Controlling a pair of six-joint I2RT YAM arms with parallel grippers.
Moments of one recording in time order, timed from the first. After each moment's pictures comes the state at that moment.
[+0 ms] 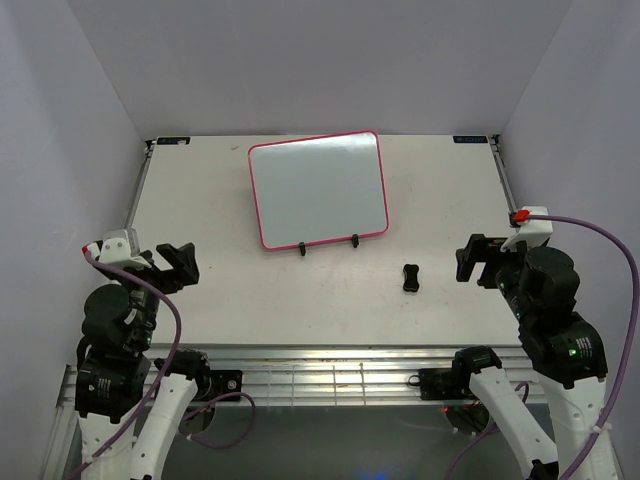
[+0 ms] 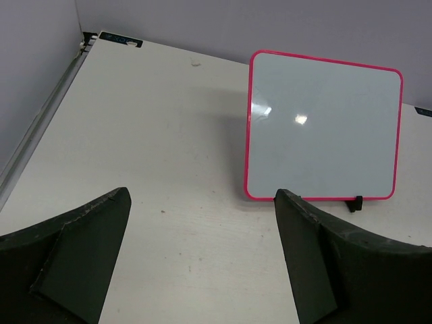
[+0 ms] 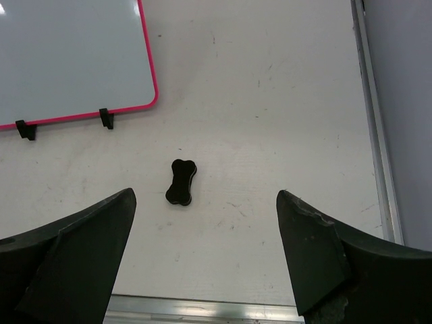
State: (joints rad) left arm -0.16 0.34 0.96 -0.70 -0.19 -0.23; right arm 0.24 0.50 1.04 -0.89 0.13 0.11
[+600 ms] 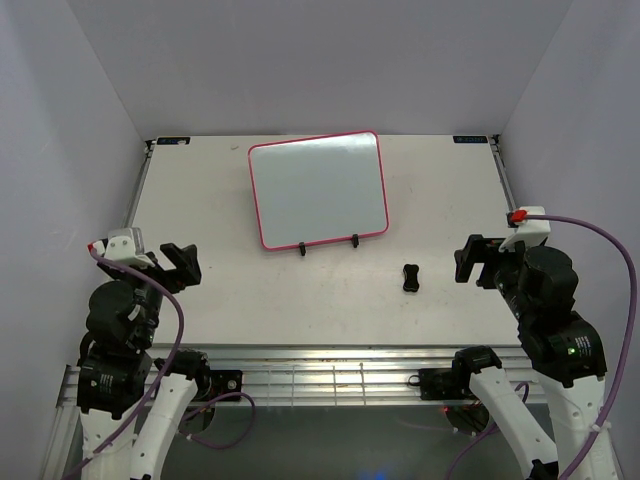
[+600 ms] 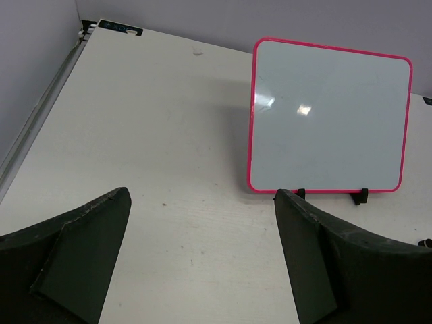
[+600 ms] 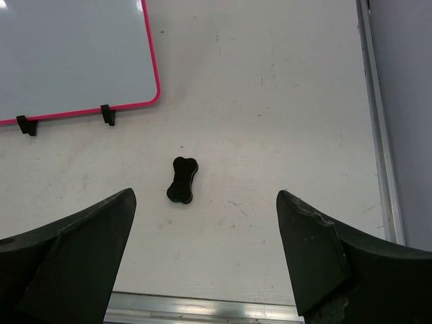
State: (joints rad) left arm -0.17 0.35 0.94 -0.71 -0.19 -0.23; right arm 0.24 0.50 1.03 -0.89 0.12 0.10
